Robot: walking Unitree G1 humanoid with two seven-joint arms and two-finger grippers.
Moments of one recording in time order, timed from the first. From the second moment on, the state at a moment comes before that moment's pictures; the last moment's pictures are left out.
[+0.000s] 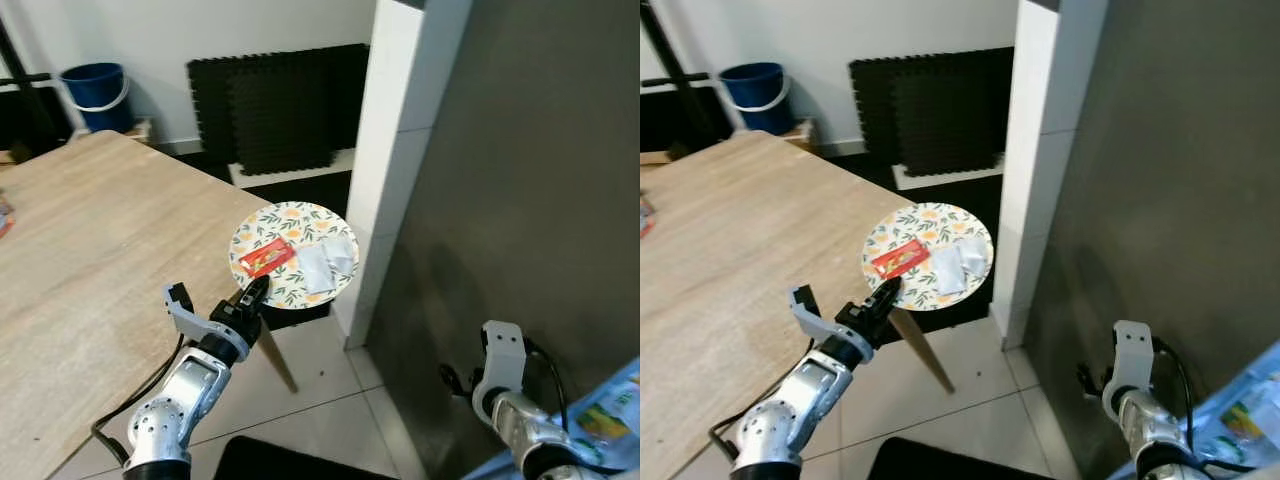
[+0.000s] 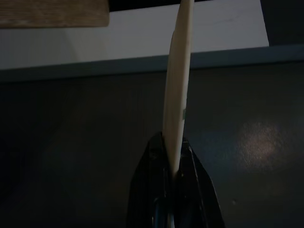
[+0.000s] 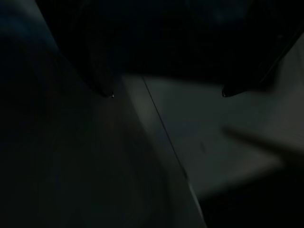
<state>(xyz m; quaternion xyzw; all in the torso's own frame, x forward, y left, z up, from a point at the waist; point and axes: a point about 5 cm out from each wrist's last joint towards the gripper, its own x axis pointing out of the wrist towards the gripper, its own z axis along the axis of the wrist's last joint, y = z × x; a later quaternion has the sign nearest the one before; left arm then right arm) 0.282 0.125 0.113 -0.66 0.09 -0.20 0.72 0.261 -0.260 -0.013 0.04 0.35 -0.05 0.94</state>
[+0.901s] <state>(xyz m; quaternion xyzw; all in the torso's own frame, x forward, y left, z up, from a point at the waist) 0.243 0.115 0.092 -0.67 0.17 -0.23 0.69 0.213 -0.266 -0.048 0.00 0.43 -0.07 0.90</state>
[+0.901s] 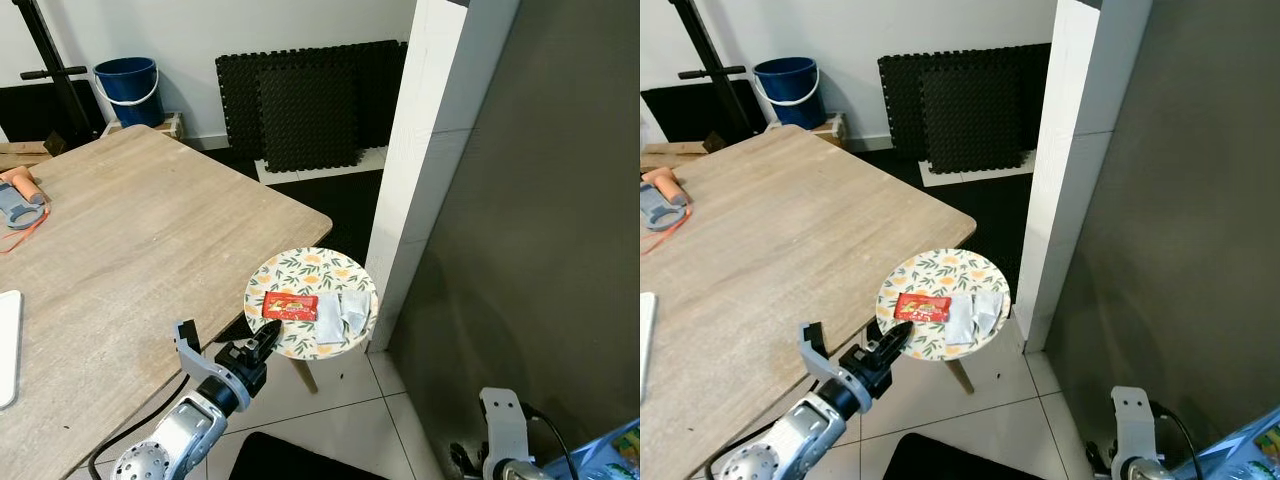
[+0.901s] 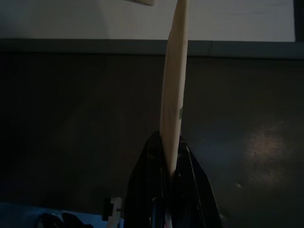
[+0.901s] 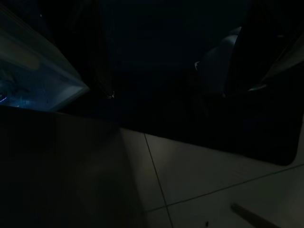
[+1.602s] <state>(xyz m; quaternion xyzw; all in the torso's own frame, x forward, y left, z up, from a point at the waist) 0.237 0.105 0.090 -0.67 0.19 -0.26 0.67 0.206 -0.257 -0.056 0.00 0.44 -0.06 0.90</state>
